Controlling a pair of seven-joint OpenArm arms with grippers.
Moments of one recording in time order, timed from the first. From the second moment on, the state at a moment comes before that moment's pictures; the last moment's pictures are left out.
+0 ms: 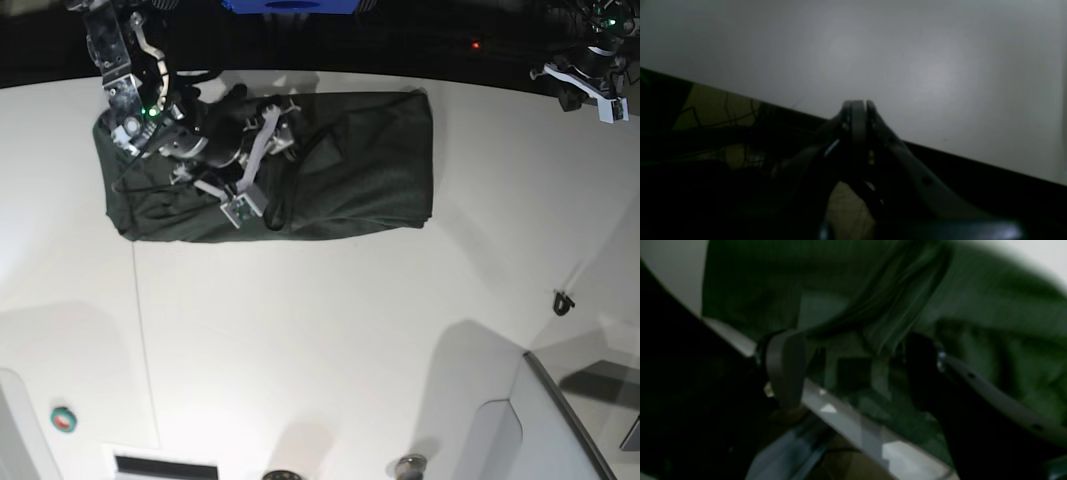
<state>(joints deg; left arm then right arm) 23.3 -6.2 -55.0 80.0 -4.1 -41.3 22.1 -14.4 6.2 -17.1 100.3 16.7 16.0 -52.2</state>
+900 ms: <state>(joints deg) 21.7 -8.2 -55.1 74.4 -4.1 -41.2 21.9 -7.9 0.1 -21.0 84.4 16.8 16.0 -51.7</state>
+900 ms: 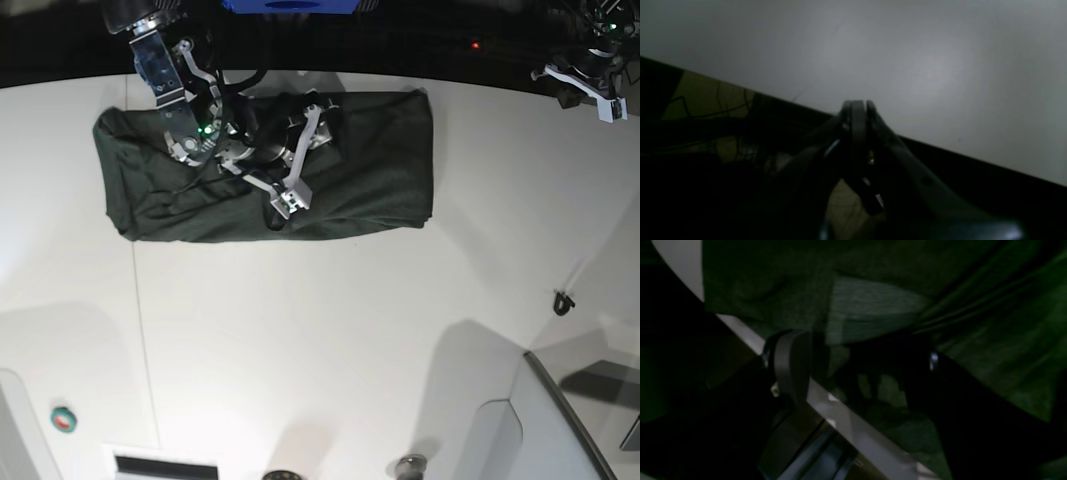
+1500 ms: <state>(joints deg) 21.6 -8.2 -55.1 74.2 -4.1 -41.2 21.9 -10.2 3.5 -21.1 88.1 16.7 16.0 -54.2</state>
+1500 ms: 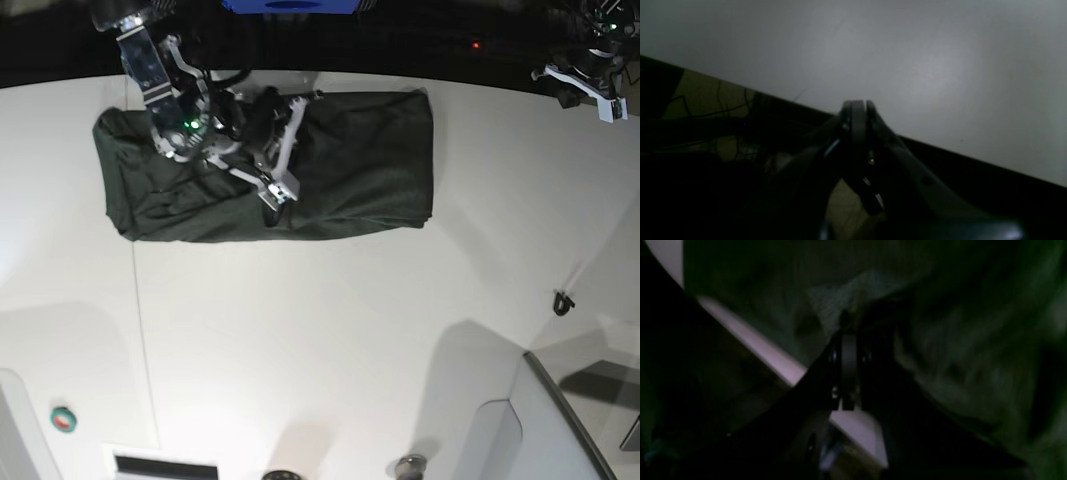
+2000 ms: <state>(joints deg) 21.6 -8.2 -55.1 74.2 -4.1 -41.2 21.9 -16.3 7.4 -20.9 96.2 17.0 16.0 -54.0</state>
